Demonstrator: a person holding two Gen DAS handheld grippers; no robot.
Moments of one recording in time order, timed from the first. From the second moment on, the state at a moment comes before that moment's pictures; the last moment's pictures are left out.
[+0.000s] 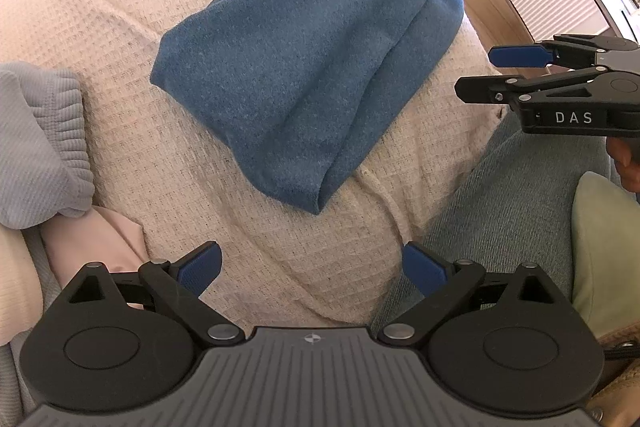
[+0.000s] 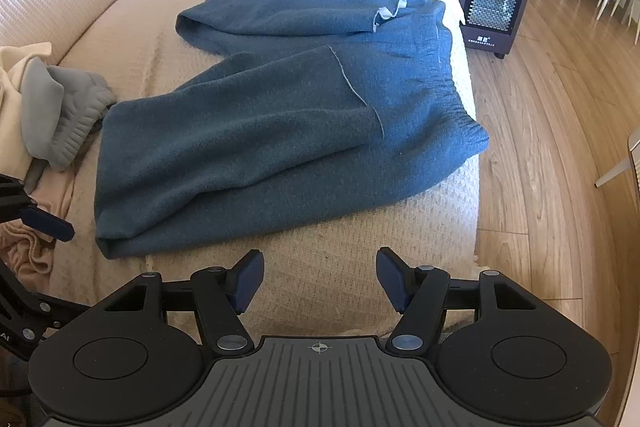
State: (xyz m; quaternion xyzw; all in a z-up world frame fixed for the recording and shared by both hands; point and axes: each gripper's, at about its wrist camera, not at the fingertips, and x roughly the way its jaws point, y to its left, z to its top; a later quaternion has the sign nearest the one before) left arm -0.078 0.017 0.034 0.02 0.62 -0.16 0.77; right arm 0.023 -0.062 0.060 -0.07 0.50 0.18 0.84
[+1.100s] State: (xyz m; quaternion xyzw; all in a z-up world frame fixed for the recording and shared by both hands) left arm -0.084 0.028 0.051 0.00 0.59 -0.15 0.79; right arm 0.027 -0.085 0.071 0.00 0.49 0.16 0.86
